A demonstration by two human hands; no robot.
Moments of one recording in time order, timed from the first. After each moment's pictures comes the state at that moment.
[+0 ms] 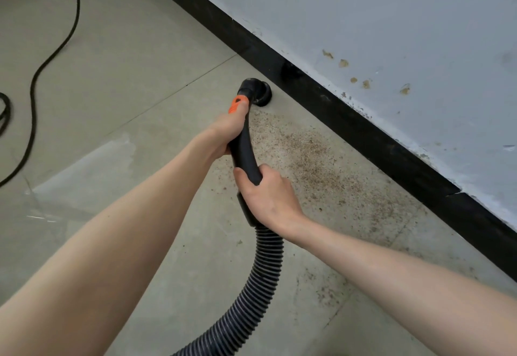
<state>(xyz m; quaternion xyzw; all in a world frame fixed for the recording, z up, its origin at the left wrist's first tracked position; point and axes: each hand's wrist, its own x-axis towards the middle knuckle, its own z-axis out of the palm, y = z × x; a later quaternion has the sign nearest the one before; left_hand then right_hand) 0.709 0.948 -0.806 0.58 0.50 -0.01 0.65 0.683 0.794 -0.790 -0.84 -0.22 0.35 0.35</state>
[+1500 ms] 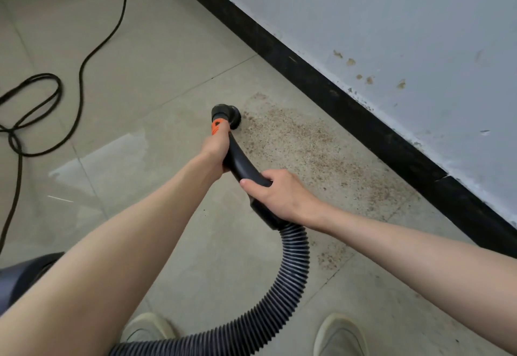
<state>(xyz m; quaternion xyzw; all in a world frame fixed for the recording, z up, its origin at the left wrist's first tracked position) 0.607 0.913 -0.799 0.42 0.59 0.10 0.69 0.646 0.750 -0.760 -0.80 -0.34 0.40 0.31</state>
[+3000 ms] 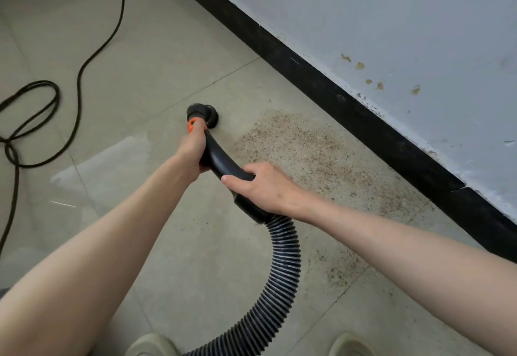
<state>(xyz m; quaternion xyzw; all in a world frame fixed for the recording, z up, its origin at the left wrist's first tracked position) 0.596 0.964 -0.802 0.42 0.60 0.12 0.67 0.654 0.798 -0.758 -0.77 -0.38 0.41 0.30</state>
